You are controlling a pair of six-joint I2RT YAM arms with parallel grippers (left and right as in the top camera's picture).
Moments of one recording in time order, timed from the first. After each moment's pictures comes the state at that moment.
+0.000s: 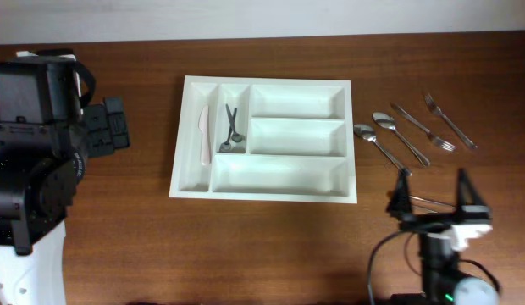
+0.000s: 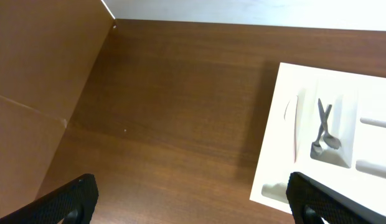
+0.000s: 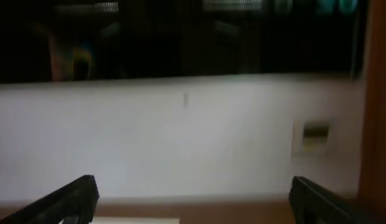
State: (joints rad) left arm -0.09 1.40 2.09 -1.51 -0.38 -0.12; right arm -0.02 0.08 0.26 0.14 0.00 0.02
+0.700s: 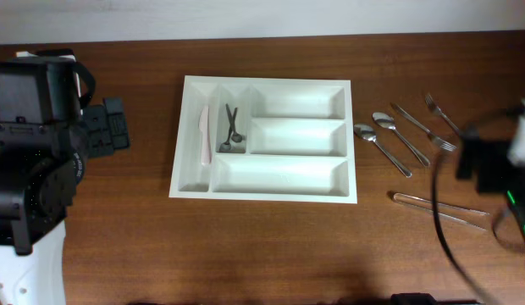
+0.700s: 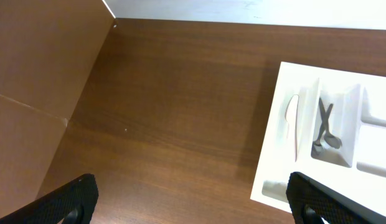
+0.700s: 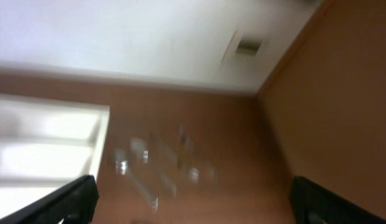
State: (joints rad) left arm -0.09 1.40 2.09 -1.51 -0.38 -0.12; right arm -0.02 1.08 1.80 -1.25 0.24 -0.20
